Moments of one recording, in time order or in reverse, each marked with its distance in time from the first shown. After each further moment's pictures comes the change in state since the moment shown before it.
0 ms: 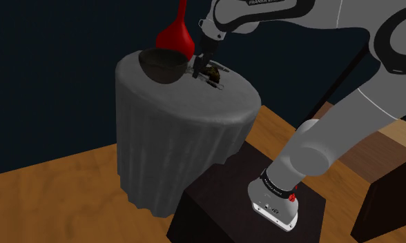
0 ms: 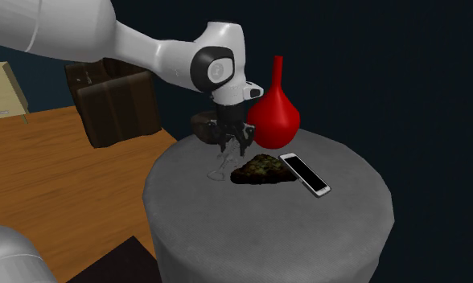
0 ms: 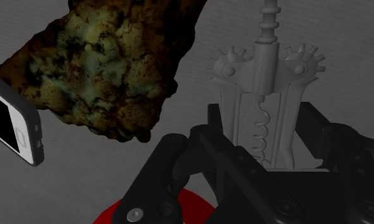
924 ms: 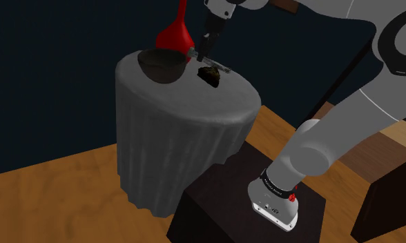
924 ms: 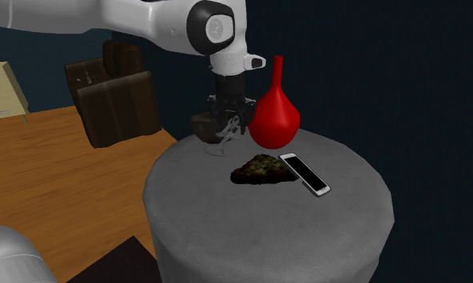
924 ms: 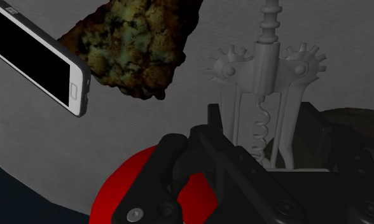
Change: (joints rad) arm -0.001 -0.022 0.000 0.164 -0.003 -0.186 0.003
